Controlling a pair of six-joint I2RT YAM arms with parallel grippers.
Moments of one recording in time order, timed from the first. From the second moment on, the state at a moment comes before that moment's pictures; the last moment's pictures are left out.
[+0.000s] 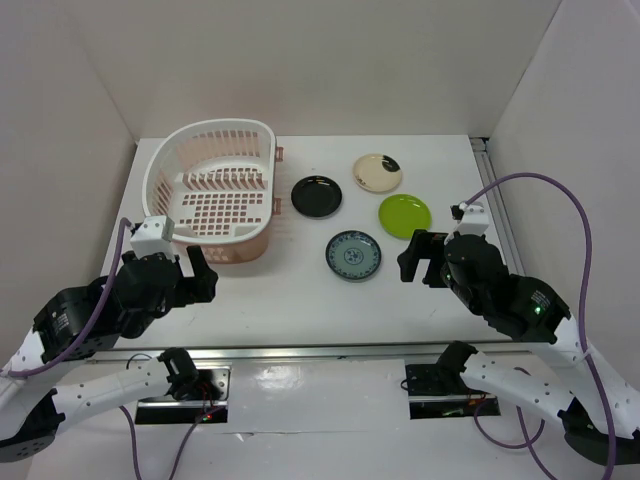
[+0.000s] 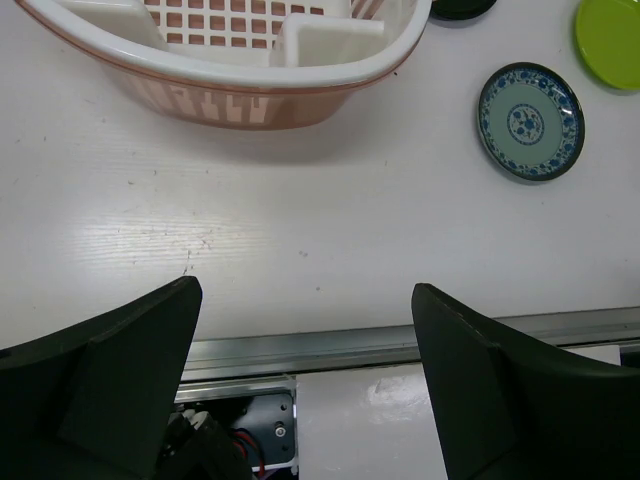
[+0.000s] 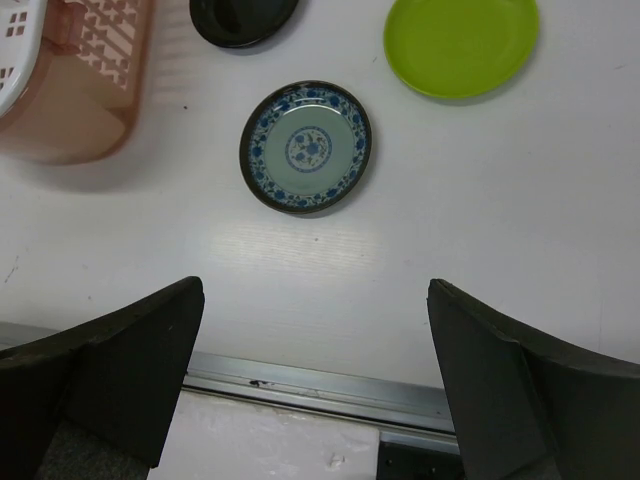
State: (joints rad) left arm -0.93 0.68 1.24 -1.30 -0.64 -0.77; right arm 0.79 0.71 1.10 -0.99 0.48 0.61
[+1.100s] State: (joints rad) left arm -0.63 1.65 1.86 -0.70 -0.26 -0.40; right arm 0.05 1.47 1.17 -0.22 -0.04 0.38
